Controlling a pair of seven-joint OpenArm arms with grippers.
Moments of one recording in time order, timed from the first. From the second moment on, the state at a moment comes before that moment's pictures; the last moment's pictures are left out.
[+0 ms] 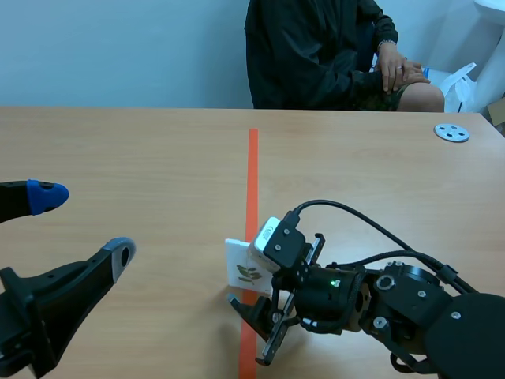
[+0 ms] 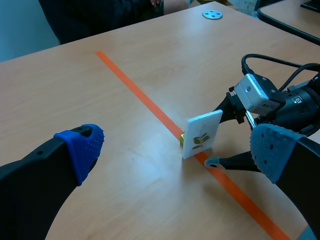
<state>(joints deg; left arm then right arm) 48.0 -32.6 -8.6 119.9 -21.3 -26.8 -8.4 2.9 17.6 -34.8 63.6 -6.6 29.6 17.3</state>
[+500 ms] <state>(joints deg) 48.0 -32.6 -8.6 119.9 -21.3 -26.8 -8.4 2.9 19.5 -34.8 63.6 -6.6 29.6 18.3</state>
